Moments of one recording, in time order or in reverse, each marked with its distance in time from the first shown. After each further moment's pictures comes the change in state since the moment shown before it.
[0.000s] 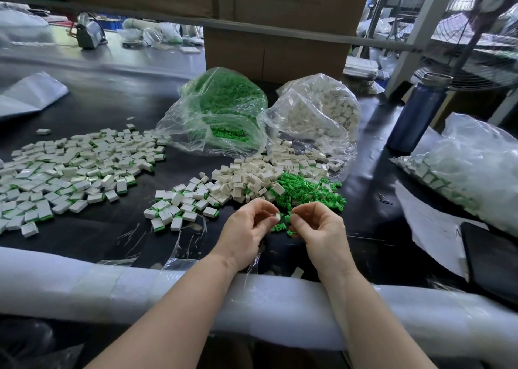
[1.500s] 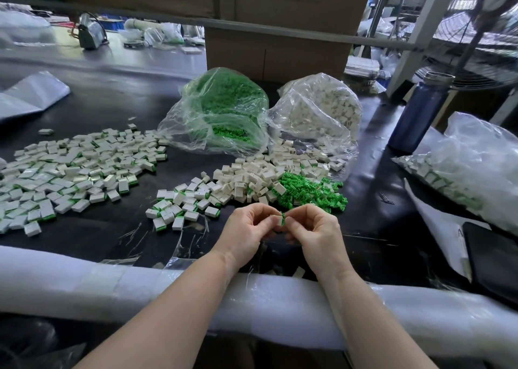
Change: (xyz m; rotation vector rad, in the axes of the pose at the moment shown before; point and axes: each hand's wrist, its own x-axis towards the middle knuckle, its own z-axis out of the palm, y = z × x) left_hand 0.001 -0.002 0.000 -0.235 -0.027 -0.066; right_hand -0.004 -0.003 0.004 -0.041 -0.087 -0.019
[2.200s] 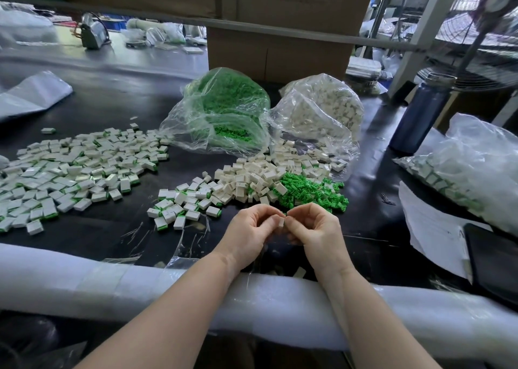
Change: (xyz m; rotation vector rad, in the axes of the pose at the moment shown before) left_hand -0.004 0.003 0.001 0.051 -0.016 -0.018; right_hand 0.002 0.001 0.001 0.120 -0.010 0.057
